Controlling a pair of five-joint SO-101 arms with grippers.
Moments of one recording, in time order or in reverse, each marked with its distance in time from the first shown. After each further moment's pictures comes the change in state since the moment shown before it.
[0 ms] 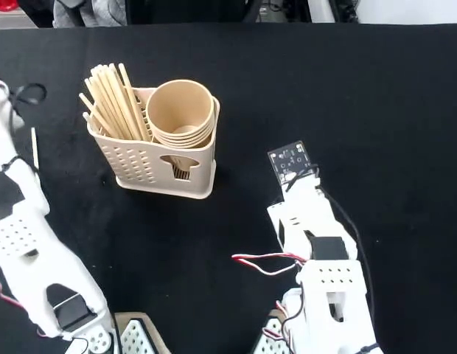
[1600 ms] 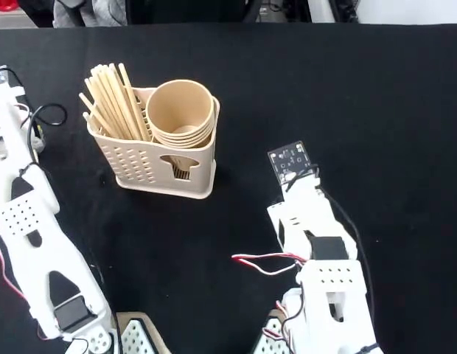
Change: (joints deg) left arm -1.2 33.1 -25.0 4.8 -9.6; right arm 0.0 0.0 0.0 0.0 0.0
